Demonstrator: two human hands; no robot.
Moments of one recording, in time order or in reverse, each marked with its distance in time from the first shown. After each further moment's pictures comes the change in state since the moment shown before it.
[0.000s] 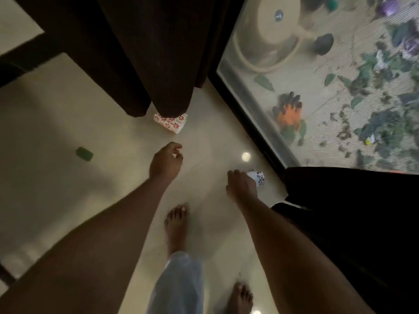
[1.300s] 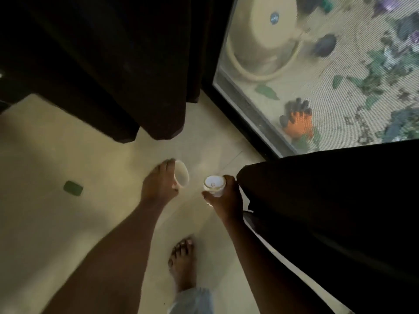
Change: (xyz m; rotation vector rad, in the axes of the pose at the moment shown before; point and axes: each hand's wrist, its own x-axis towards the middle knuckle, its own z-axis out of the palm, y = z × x) left_hand 0.077 -0.065 0.038 0.599 0.047 0.383; right_hand 0.066 -0.051 0.048 1.059 0.432 0.185
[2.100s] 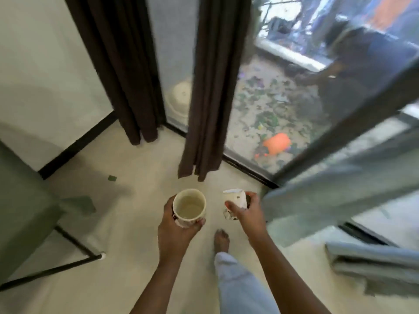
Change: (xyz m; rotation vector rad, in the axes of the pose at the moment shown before) left_hand -0.705 0.227 -0.243 -0.841 0.291 0.071; right_hand -0.654 0.007 -0.397 0.585 0.164 0.047
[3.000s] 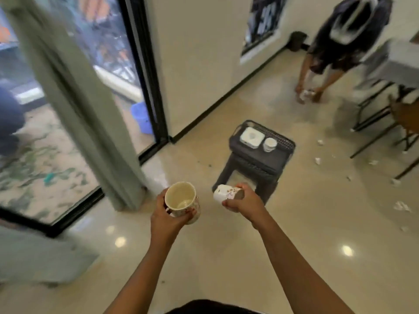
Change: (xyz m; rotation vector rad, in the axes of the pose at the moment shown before) left_hand -0.693 0.132 0.348 0.072 -1.433 0.489; right_hand -0.599 0.369 -0.573 0.448 1.062 0.487
